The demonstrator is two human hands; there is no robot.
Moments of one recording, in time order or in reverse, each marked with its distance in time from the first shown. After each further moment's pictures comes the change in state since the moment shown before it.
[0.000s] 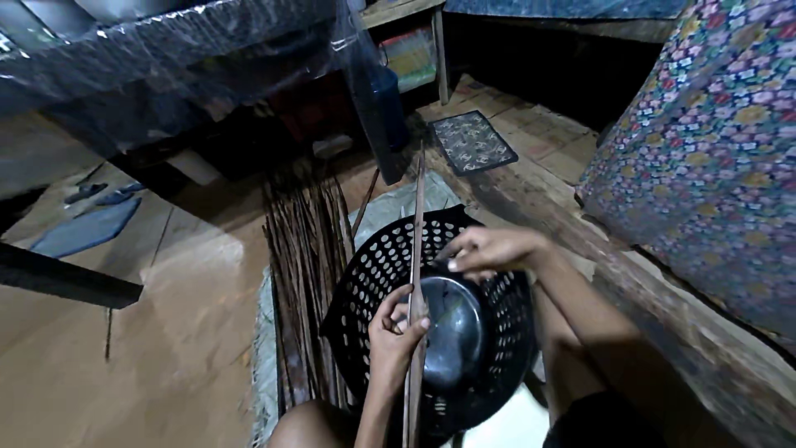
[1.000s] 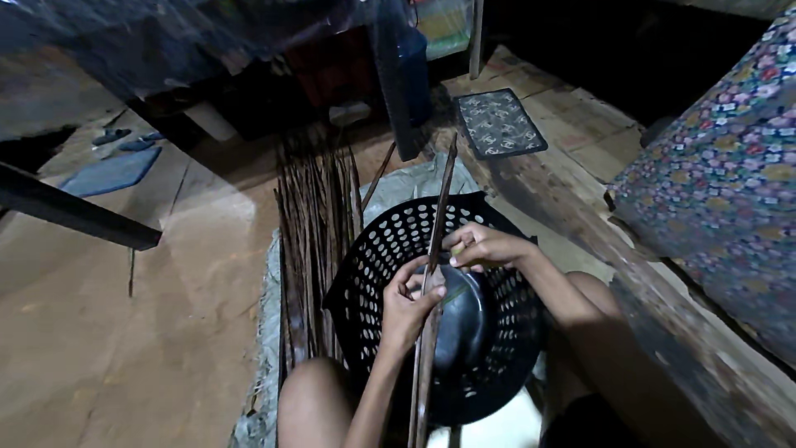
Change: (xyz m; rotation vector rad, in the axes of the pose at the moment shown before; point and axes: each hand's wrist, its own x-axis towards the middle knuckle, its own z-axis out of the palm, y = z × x) left_hand 0.028 -0.009 0.009 0.078 0.035 -0.093; right_hand 0.048 0.036 0.004 0.320 0.004 -0.042
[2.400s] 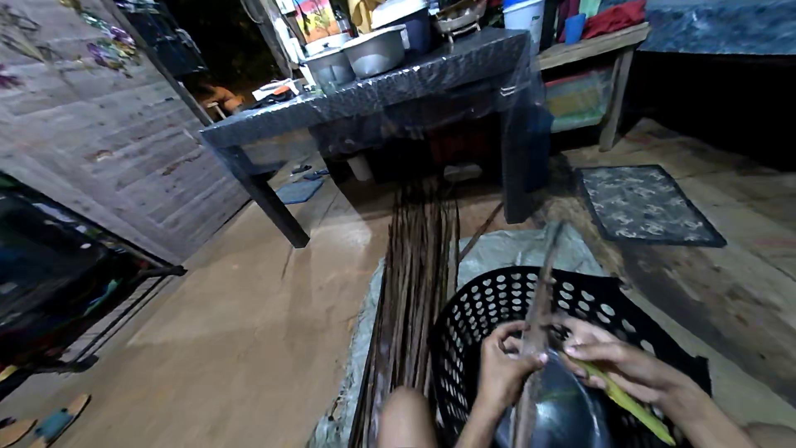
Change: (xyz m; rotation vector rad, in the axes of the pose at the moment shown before) left_hand 0.002 0.000 -0.020 0.103 0.079 -0.132; right_hand -0.003 0.013 0.031 0.263 -0.087 -0.033
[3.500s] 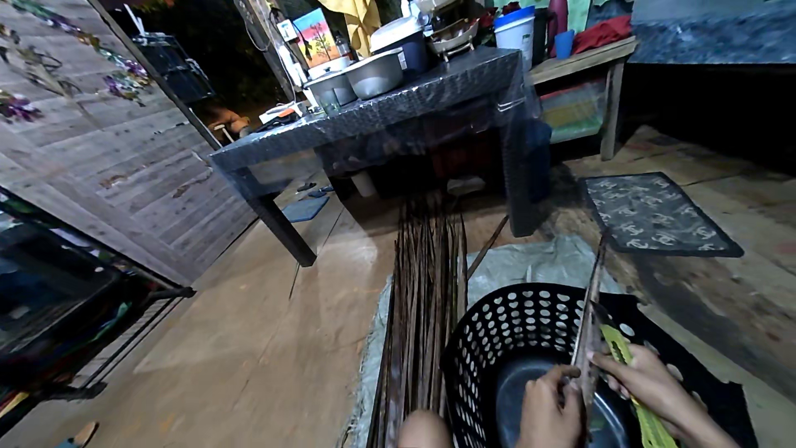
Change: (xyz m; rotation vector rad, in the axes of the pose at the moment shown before) left_hand -0.009 0.008 0.018 0.496 -0.230 0.037; right_hand 0.009 0.016 0.006 -0.245 0.779 0.086
